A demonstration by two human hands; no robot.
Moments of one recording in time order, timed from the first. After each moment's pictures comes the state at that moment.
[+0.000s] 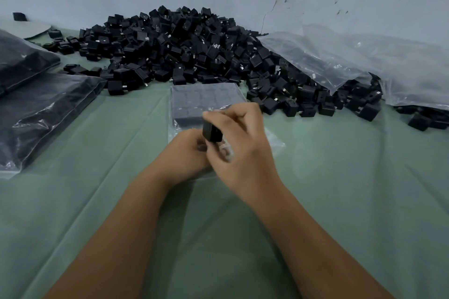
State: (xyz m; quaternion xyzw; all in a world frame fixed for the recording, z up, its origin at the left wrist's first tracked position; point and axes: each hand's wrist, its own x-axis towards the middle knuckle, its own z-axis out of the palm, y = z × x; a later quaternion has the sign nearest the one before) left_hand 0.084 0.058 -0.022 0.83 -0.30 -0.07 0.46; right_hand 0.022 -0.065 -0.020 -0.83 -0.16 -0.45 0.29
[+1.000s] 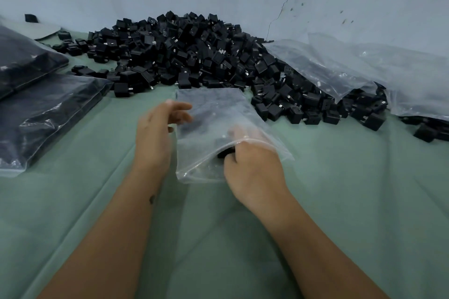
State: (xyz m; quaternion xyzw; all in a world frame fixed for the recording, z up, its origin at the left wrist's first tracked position) left_hand 0.098 0.074 -0.015 0.68 -0.08 0.10 0.72; right_hand 0.024 -0.070 -0.019 -0.97 0.03 -0.19 0.15
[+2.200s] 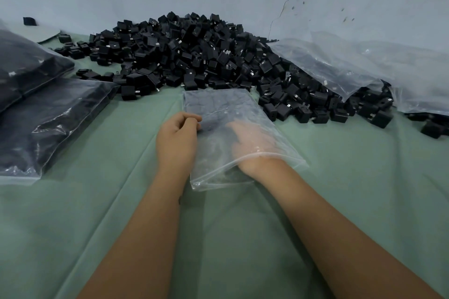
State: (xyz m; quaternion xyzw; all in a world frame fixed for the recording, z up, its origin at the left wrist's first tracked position) left_hand 0.118 0.063 -0.034 0.72 0.01 0.10 0.69; right_hand 0.086 -0.074 -0.028 -0.98 0.05 -0.09 0.18
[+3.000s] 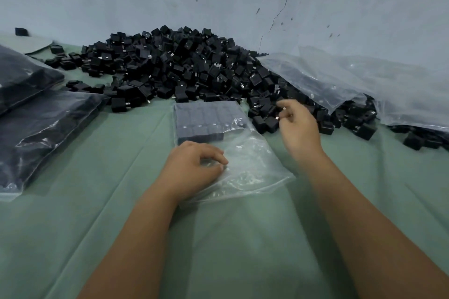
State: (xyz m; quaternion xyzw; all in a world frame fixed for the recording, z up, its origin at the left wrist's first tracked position) left_hand 0.106 0.060 -0.035 0.85 -0.28 -0.01 0.44; right_hand 0.089 -0.172 -0.002 -0.86 0.14 -0.31 0.39
